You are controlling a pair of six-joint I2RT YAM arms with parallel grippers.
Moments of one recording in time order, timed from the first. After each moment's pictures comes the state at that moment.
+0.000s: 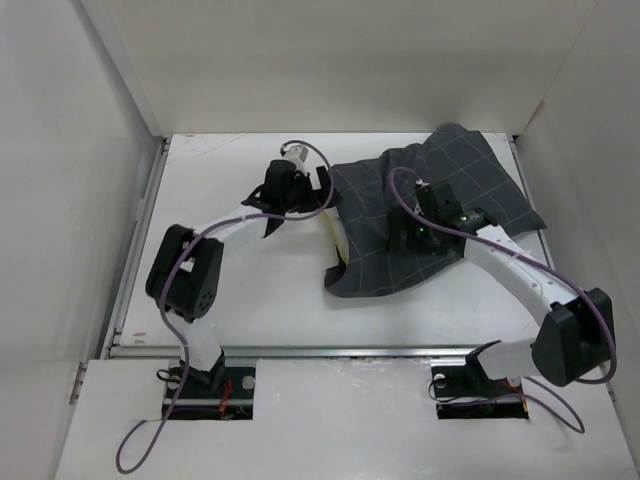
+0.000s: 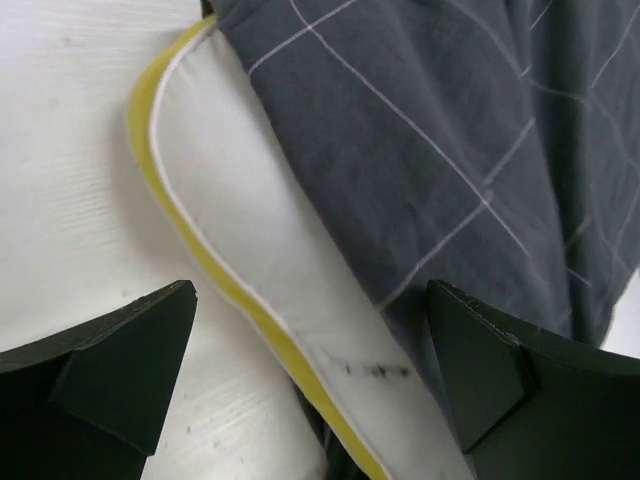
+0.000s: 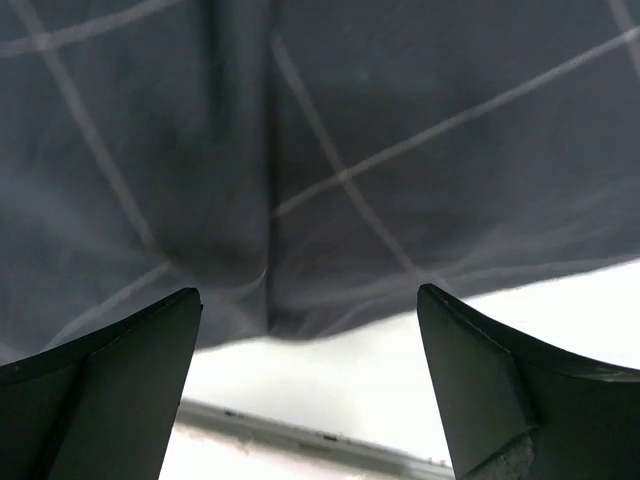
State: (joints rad) left arm -0.45 1.74 1.11 0.15 0.19 -0.57; right arm 0.44 1.34 1.06 -0.70 -0.01 0.46
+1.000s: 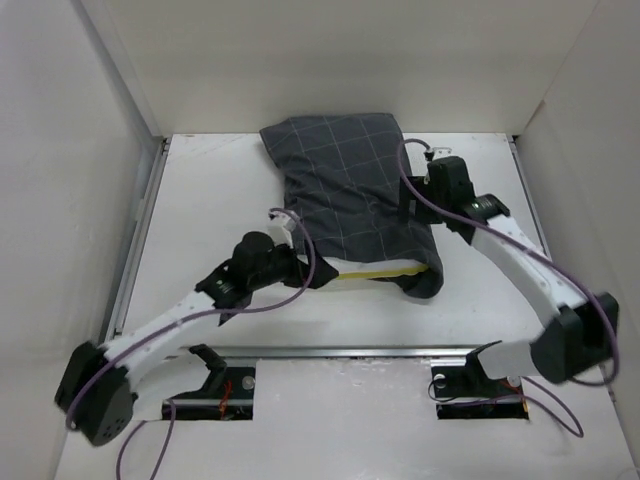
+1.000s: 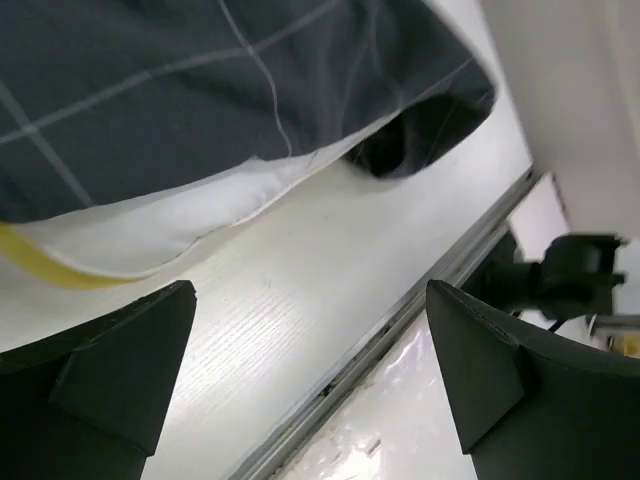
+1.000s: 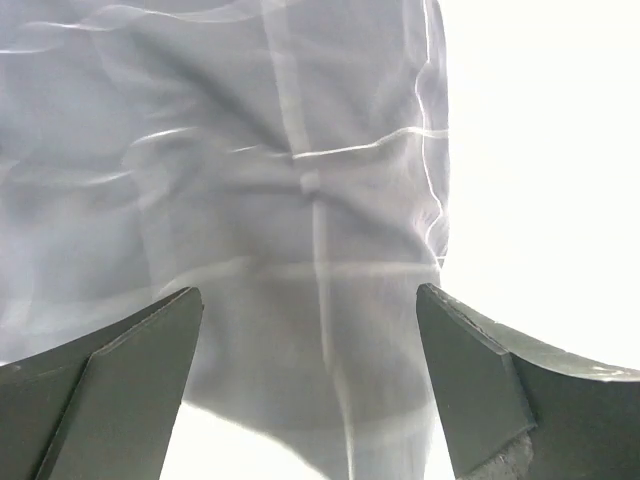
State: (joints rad) left arm -0.68 1.07 0.56 0.04 0.30 -0.64; right arm 0.36 1.43 1.22 -0.58 0.12 0.31
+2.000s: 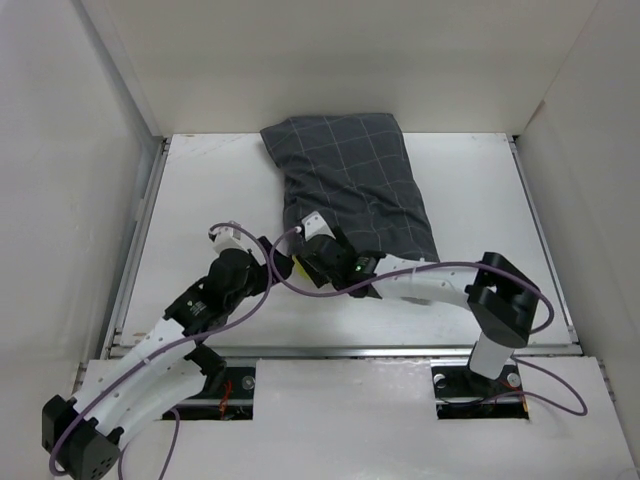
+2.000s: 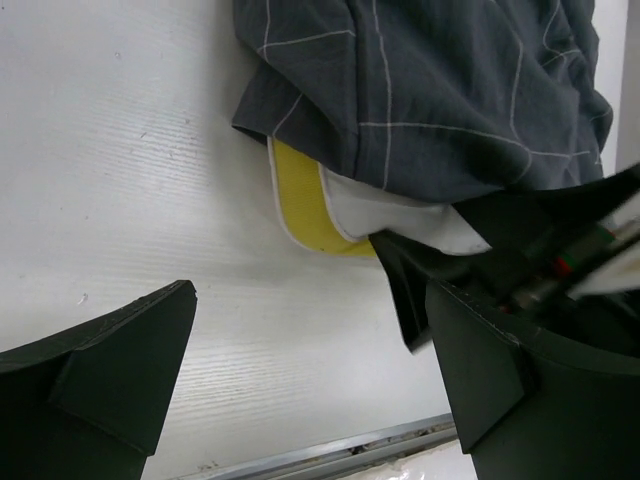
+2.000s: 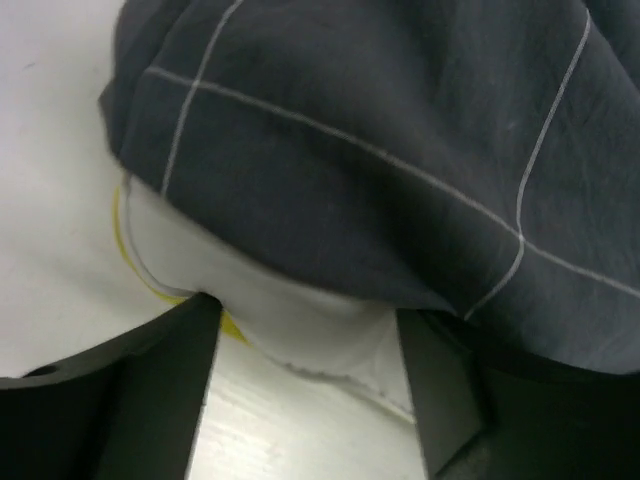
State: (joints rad) left arm -0.64 0.71 0.52 -0.39 -0.23 -0.92; right arm 1.07 1.71 1.16 -0.25 0.54 0.20
